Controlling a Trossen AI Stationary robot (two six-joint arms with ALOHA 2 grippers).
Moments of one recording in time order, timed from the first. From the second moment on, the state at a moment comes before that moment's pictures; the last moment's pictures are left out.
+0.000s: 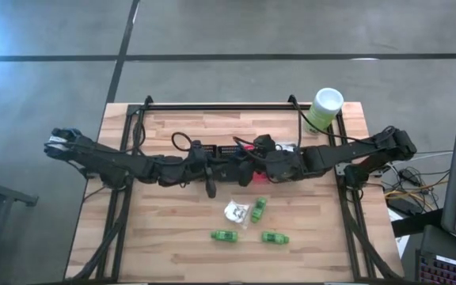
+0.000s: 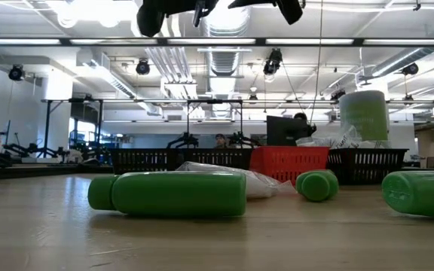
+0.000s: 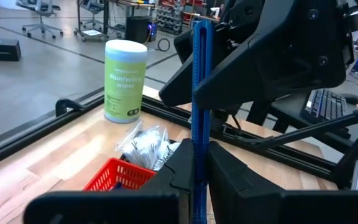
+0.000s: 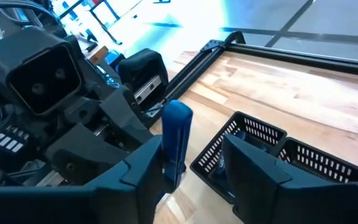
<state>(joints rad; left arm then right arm) -0.22 1.31 0.91 0.29 -0.53 -0.32 0.21 1.51 1.33 -0.27 0.59 0.86</state>
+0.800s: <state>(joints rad) -0.17 1.31 0.91 0.29 -0.48 -0.31 0.17 1.51 1.33 -0.25 0.57 0.82</state>
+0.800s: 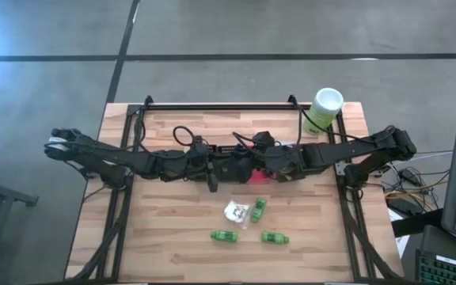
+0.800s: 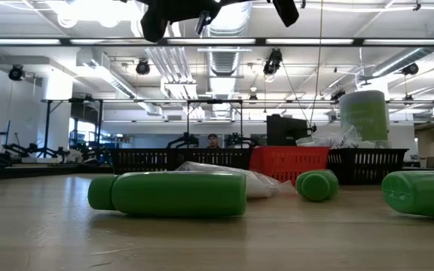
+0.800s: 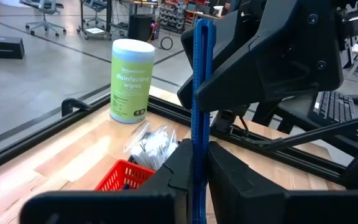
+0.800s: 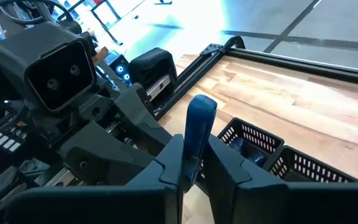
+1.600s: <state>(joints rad) -0.18 1.24 0.91 -0.20 -0.27 -0.57 0.12 1.51 1.32 -0.74 0.55 -0.08</state>
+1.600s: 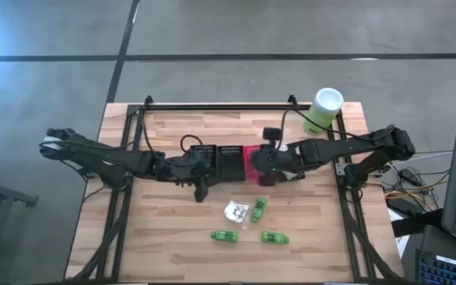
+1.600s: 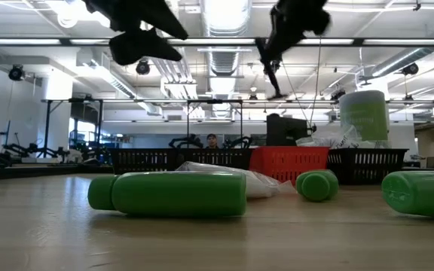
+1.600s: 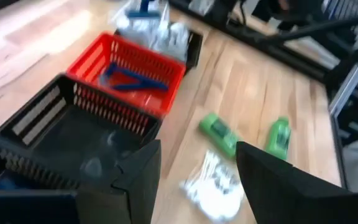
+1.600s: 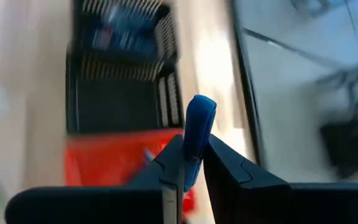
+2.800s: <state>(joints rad) -0.20 1.16 0.76 -0.20 -0.33 -0.69 0.10 1.70 1.09 -0.61 0.42 -1.15</state>
